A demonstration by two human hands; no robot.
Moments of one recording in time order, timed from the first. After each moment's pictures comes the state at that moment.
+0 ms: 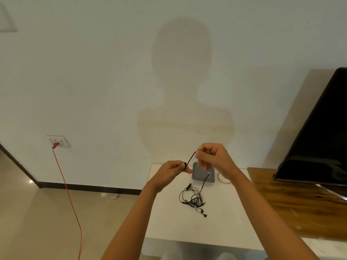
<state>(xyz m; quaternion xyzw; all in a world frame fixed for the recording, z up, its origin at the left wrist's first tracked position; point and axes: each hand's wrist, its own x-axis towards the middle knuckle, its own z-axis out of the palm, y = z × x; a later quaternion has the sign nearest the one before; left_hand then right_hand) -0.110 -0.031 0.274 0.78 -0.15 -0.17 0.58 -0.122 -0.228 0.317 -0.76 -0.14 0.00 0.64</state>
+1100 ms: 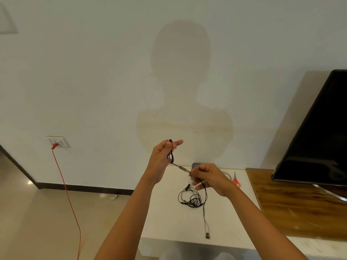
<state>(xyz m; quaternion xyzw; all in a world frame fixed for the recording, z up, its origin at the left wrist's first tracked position) -0.105 -0.030 0.309 0.64 -0.11 -0.05 0.76 -0.128 -0.226 0.255 -0.70 -0.02 0.17 0.69</state>
